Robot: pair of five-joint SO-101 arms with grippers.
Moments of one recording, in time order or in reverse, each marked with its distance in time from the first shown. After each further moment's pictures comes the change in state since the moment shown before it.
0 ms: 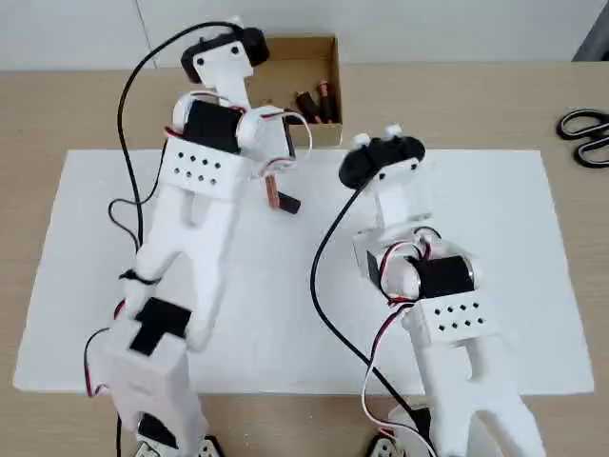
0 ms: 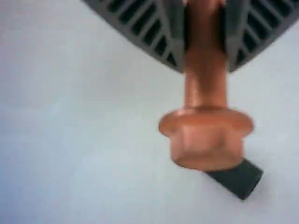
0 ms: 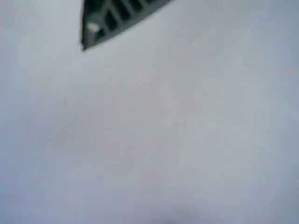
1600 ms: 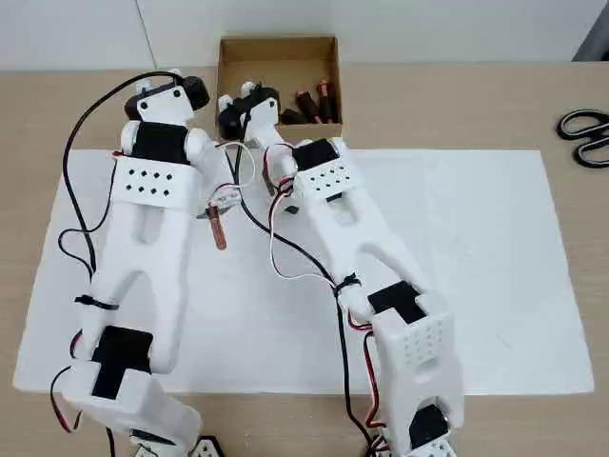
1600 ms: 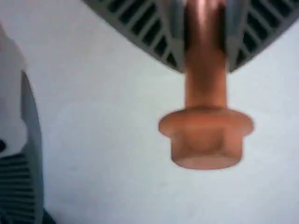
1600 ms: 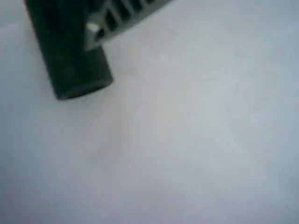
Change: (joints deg) left arm -9.9 -11.6 23.6 0.0 -2.2; right arm -14.2 70.1 -66.4 8.6 8.1
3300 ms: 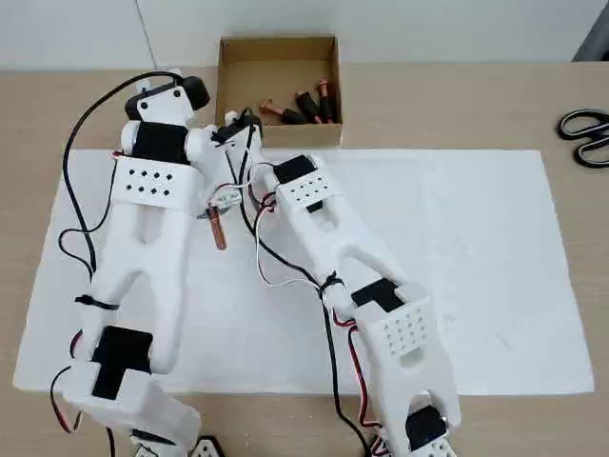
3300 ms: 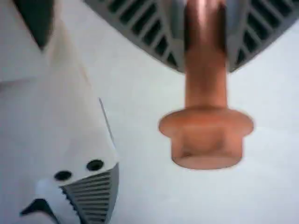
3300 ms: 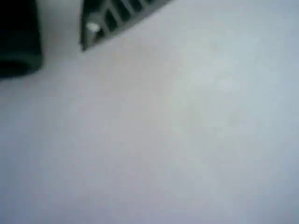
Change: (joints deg) left arm 0.0 0.0 0.6 0.0 0.0; right arm -3.0 7.6 -0.7 -1.8 0.5
